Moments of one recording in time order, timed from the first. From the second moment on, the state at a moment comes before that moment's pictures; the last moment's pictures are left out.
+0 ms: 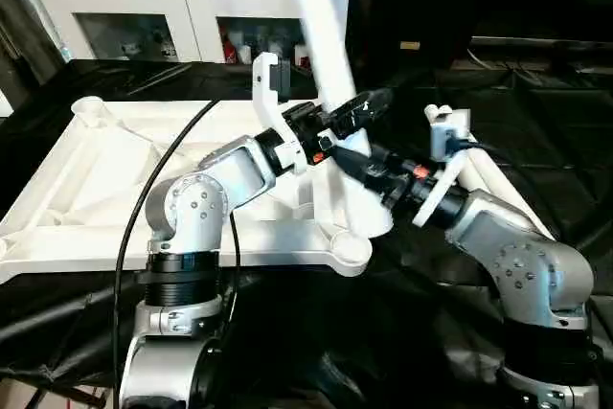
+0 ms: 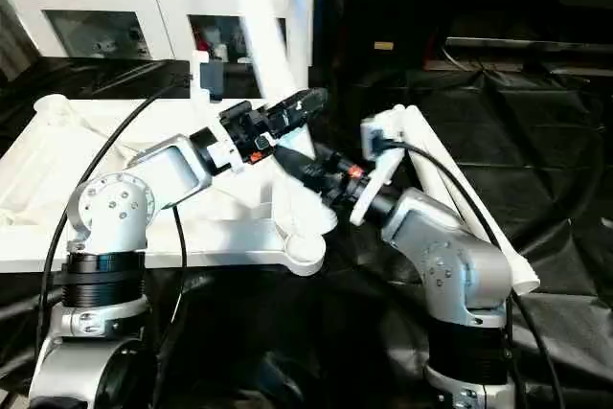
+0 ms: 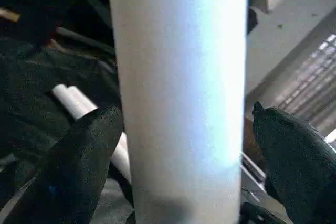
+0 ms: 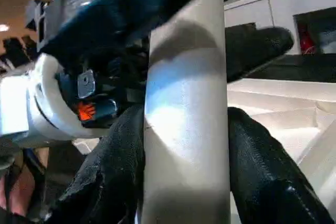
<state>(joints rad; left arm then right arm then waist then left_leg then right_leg) -0.69 -0.05 0.21 0.05 -0.69 0.93 -0.39 -0.39 -0.12 -0.13 -0.19 0.48 0.80 0.72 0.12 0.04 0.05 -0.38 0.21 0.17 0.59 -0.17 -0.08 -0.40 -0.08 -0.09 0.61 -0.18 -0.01</state>
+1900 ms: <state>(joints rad) -0.71 0.11 0.02 0.04 -0.63 0.88 -0.50 -0.55 -0.39 0.07 -0.11 0.52 1.03 0.81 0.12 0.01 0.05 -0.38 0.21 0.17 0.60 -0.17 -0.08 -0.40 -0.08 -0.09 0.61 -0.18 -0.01</state>
